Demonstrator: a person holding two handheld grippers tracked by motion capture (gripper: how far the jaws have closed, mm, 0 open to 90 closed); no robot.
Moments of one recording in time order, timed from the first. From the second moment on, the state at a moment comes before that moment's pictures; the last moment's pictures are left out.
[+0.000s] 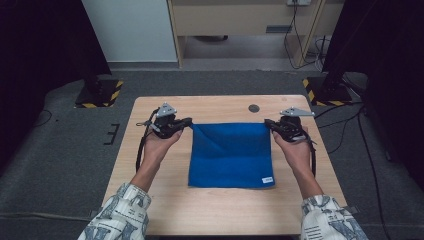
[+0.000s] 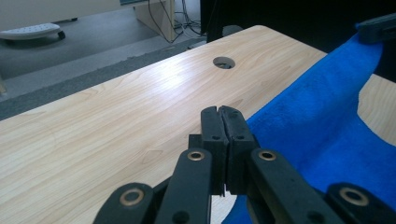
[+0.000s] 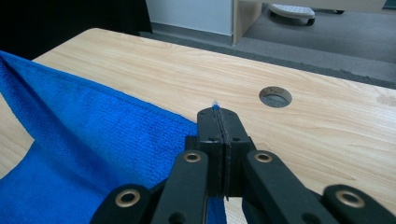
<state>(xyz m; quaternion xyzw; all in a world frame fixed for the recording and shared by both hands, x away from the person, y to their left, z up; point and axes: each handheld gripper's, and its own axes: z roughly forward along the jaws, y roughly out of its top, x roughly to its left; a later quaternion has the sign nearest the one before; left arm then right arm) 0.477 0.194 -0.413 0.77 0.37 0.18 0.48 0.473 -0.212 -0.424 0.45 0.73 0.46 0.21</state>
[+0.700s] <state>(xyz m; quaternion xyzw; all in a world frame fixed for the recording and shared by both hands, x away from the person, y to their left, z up) 0.511 0.198 -0.447 0.77 0.40 0.17 0.46 0.512 -0.196 -0.450 0.48 0.74 0.43 0.20</state>
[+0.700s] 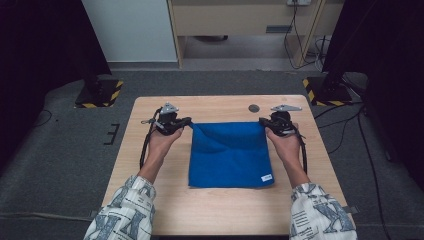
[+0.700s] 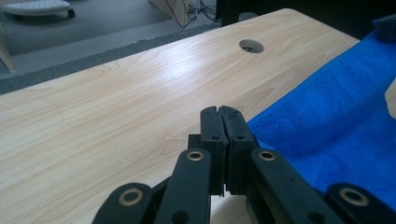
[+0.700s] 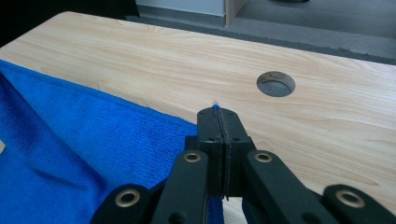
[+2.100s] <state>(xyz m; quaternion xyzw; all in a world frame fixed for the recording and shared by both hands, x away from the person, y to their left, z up) 0.536 0.211 -0.465 0.75 0.44 0.19 0.45 0.562 -0.170 -0.455 0.50 0.73 0.42 0.20</state>
